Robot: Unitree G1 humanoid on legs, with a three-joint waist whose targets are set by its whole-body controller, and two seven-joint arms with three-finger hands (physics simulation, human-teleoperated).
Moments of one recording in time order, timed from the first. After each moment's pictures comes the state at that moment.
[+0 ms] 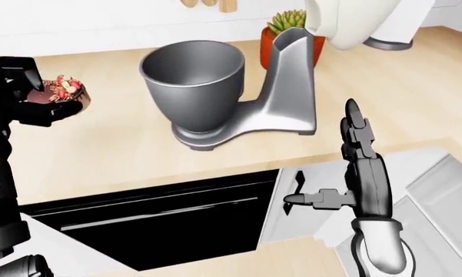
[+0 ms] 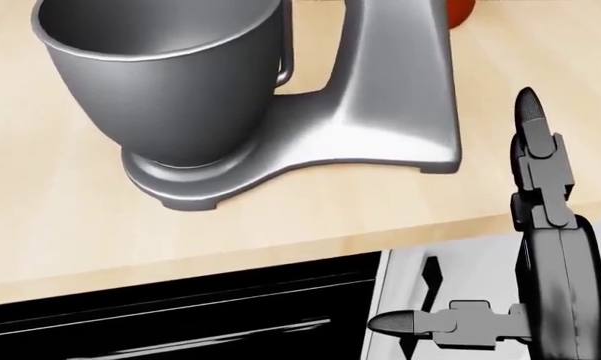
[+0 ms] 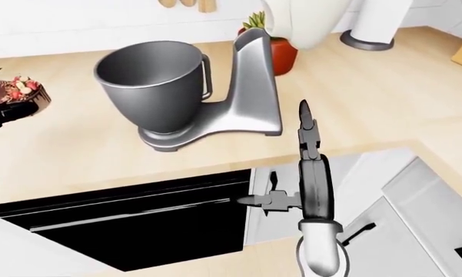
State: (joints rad) left arm -0.71 0.79 0.38 0.36 -0.06 0.43 -0.20; right arm 0.09 -0.01 -0.01 -0.74 -0.35 0.33 0.05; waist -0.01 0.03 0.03
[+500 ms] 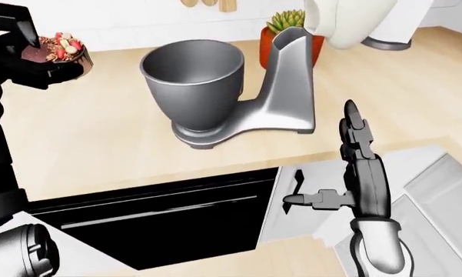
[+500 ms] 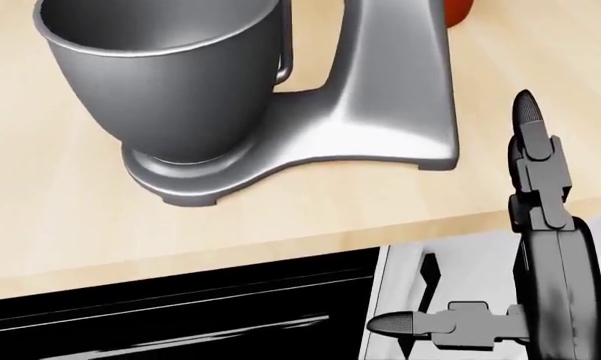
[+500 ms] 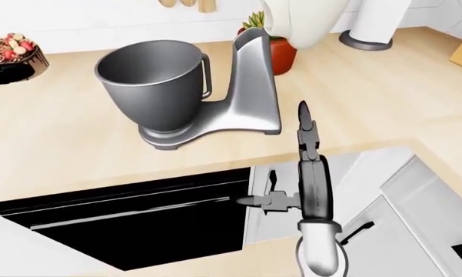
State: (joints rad) left arm -0.94 0.80 0.30 0.38 -0.01 0.48 -0.23; right arm 0.10 -0.01 -0.01 -0.72 -0.34 0.31 0.05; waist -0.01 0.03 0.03
